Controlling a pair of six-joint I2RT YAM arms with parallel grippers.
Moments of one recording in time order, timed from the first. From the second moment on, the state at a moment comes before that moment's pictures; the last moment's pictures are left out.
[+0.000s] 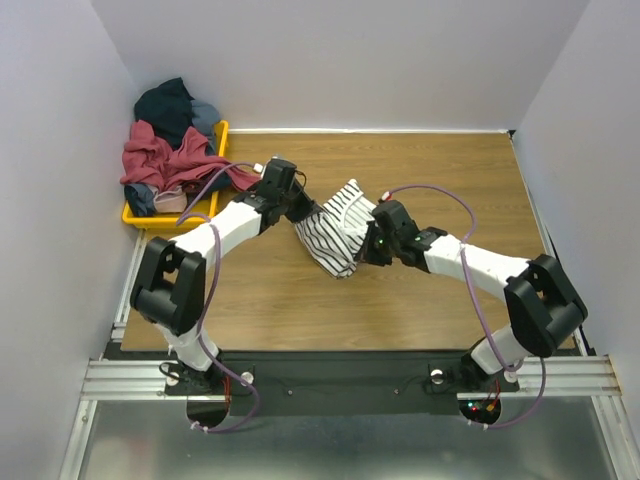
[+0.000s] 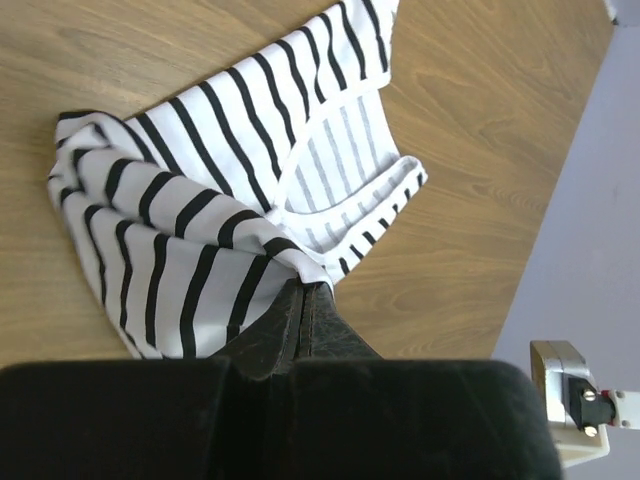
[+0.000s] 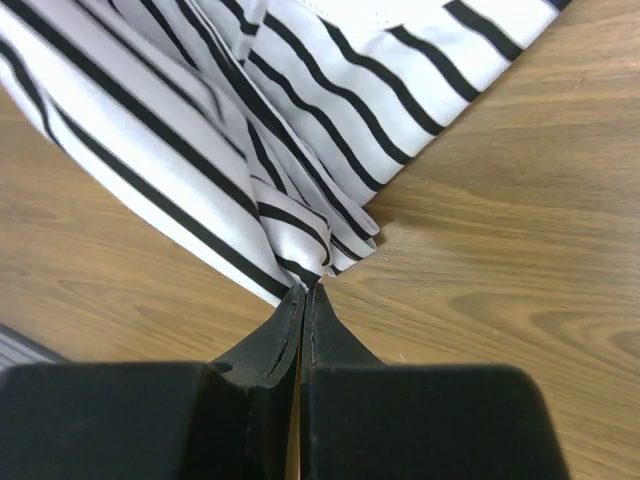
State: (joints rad) left arm -0.48 1.63 1.17 -0.22 0.06 -1.05; right arm 0.66 1.50 0.91 -0.24 -0.05 0.82
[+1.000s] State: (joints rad) left arm -0.04 1.07 0.54 -0.34 0.08 -0.89; right arm 1.19 1.83 1.06 -0.04 -0.09 0.91
